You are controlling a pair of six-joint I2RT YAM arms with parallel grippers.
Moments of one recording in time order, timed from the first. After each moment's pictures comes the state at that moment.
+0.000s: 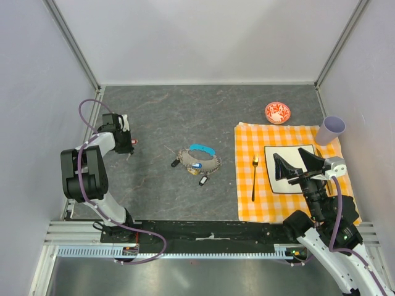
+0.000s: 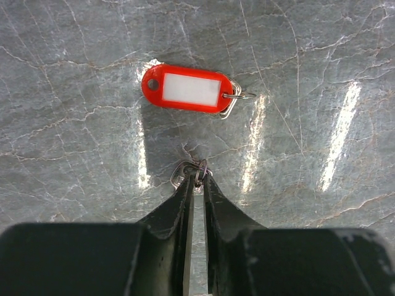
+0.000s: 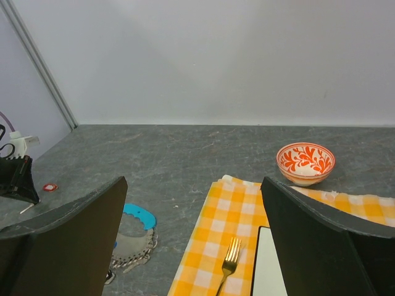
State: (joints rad) left arm 0.15 1.69 0.96 -0.33 0.11 0.00; right arm 0.62 0.01 0.51 -0.23 0.34 0.11
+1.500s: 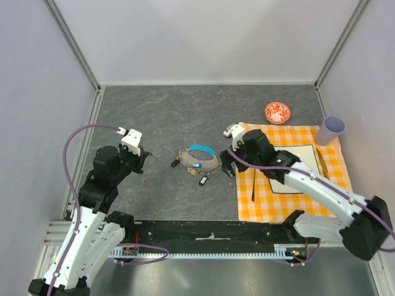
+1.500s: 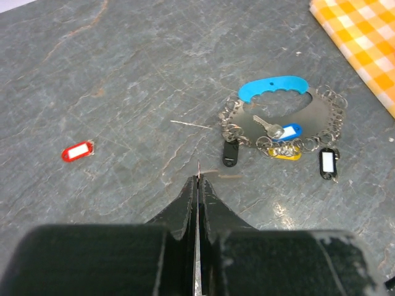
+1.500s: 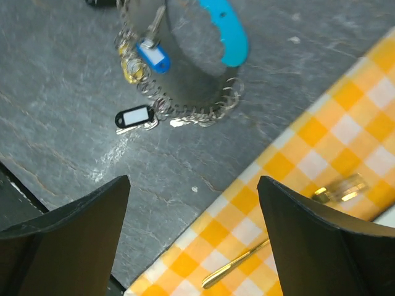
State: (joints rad) left arm -0.27 0.60 0.70 -0.47 0.18 0.11; right arm 0.67 1.09 0.86 -0.44 -0.09 0.08
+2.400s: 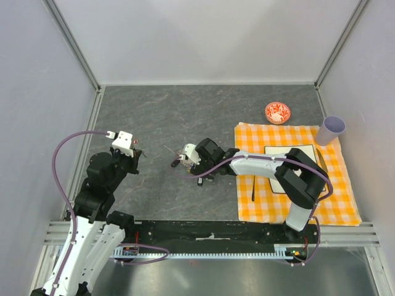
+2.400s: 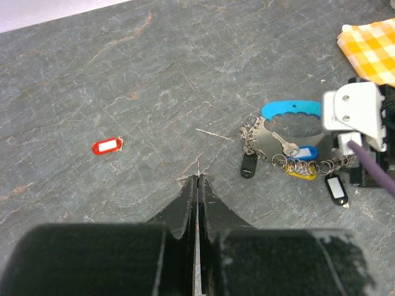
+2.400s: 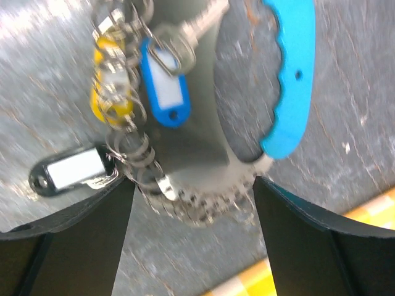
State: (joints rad) left arm -0.27 0.49 0.68 -0.48 0.04 0.05; right arm 0.90 1.76 1.04 -0.25 0.13 -0.38
